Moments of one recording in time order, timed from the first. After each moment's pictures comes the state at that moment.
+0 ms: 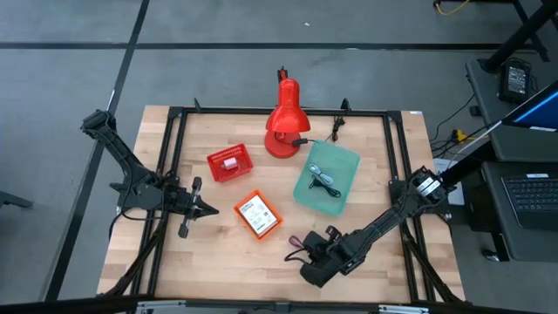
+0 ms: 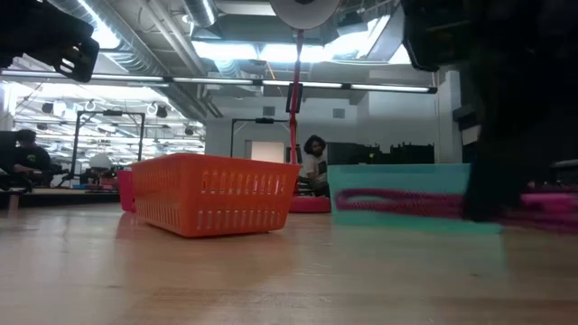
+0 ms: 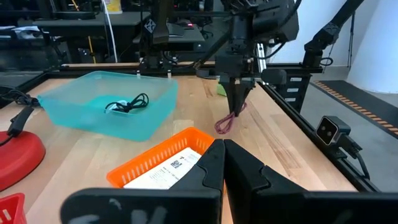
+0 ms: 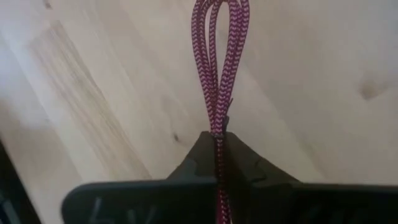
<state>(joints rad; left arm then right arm) -0.81 0.55 0.15 0.23 -0.69 -0.17 0.65 1.97 1.30 -0.60 0.34 1.23</state>
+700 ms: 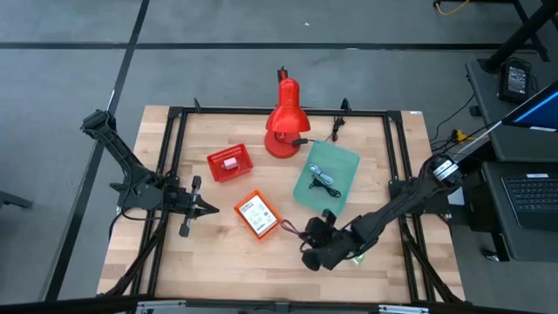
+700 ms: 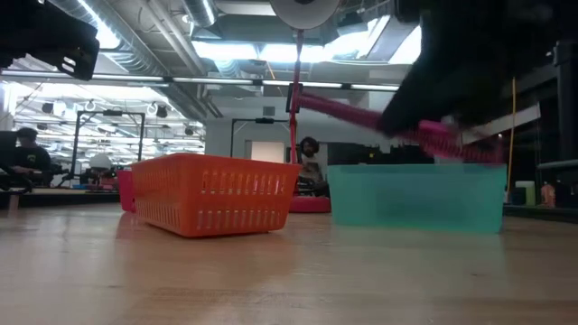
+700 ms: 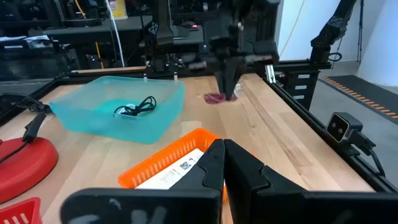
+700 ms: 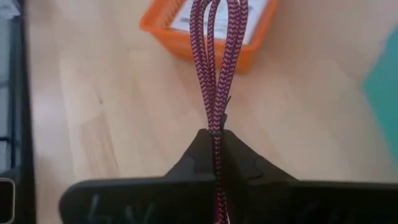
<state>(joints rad) -0.81 0.55 0.15 0.23 -0.72 -0.13 0.60 1.76 1.07 -0.25 0.56 0.95</state>
